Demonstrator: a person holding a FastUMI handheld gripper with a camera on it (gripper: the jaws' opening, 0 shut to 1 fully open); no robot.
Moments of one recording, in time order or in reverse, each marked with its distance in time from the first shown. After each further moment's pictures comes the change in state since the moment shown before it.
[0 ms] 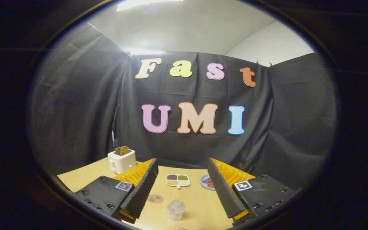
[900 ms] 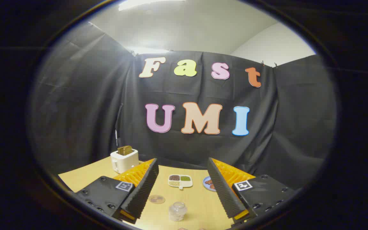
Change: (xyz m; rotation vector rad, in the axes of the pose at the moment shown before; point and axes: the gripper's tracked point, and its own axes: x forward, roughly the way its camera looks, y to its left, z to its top) arm 0.011 0.006 0.012 -0.032 -0.008 0.023
